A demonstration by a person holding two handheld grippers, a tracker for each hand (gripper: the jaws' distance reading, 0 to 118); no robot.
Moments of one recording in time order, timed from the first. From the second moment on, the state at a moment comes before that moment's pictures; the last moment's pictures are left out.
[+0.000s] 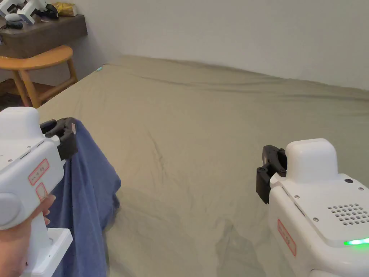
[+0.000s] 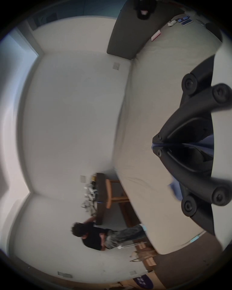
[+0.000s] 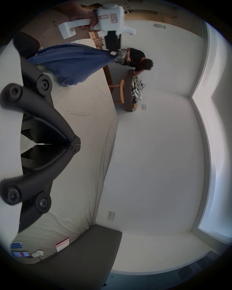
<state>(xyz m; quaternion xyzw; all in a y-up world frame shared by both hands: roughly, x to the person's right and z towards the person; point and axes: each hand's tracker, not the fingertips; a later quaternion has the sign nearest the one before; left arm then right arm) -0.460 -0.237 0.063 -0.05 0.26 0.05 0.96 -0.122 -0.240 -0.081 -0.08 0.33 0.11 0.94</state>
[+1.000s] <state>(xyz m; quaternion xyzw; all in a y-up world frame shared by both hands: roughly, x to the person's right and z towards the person) -0.247 -0.203 -0.252 -0.13 -0.04 -0.14 0.98 0.050 -0.251 -0.119 -0.10 0.12 0.06 0.98</state>
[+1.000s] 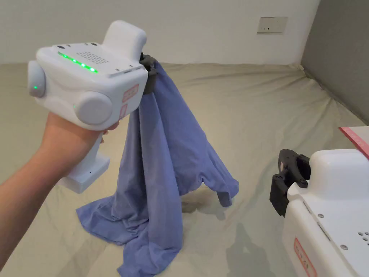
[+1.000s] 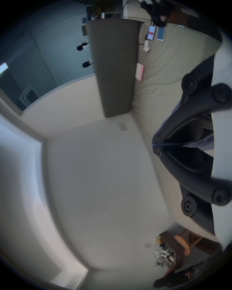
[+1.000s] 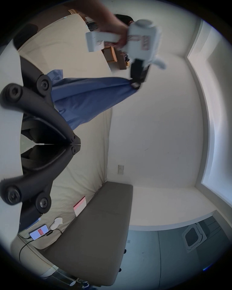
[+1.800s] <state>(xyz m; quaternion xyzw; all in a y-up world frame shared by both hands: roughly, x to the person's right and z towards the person) -0.281 -0.370 -0.241 -0.30 0.00 -0.02 0.95 0.043 -0.282 -0.158 -0.15 0.14 0.13 0.97</state>
